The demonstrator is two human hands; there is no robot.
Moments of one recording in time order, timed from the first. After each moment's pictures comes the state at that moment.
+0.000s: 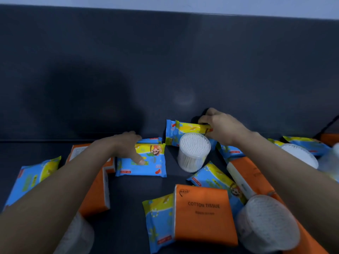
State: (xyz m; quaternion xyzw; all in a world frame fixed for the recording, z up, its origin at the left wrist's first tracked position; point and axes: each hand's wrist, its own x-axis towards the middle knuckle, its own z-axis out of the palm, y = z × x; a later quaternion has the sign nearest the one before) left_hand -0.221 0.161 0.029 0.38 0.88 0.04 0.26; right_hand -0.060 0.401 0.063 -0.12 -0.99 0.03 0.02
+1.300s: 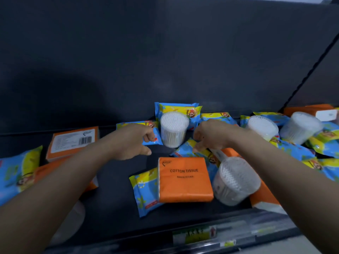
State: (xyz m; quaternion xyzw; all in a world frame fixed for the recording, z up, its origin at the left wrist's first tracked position) left_hand -0.126 0.161 0.049 0.53 0.82 0.14 0.16; right_hand 0.015 0.354 0.061 -0.17 -0.97 0.02 -0.16
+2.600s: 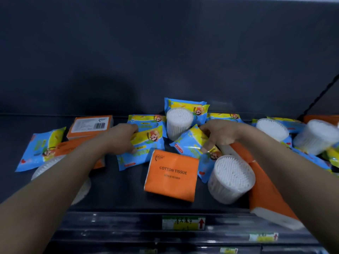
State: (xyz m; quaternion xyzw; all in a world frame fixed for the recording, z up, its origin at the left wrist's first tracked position) left_hand -0.114 0.133 0.041 0.37 0.92 0.03 0.16; right_hand 0.022 0.379 0.057 -0.12 -0.96 0.16 -0.19
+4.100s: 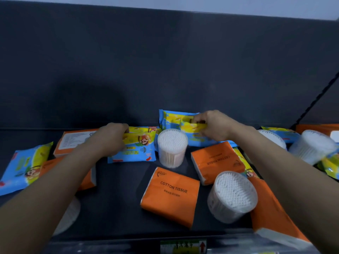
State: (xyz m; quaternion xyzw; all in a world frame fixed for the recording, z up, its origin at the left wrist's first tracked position) left_hand -0.145 0.147 0.051 0.33 0.94 0.04 0.09; right_hand -0.004 0.396 0.074 -0.13 -0.98 0.11 -0.02
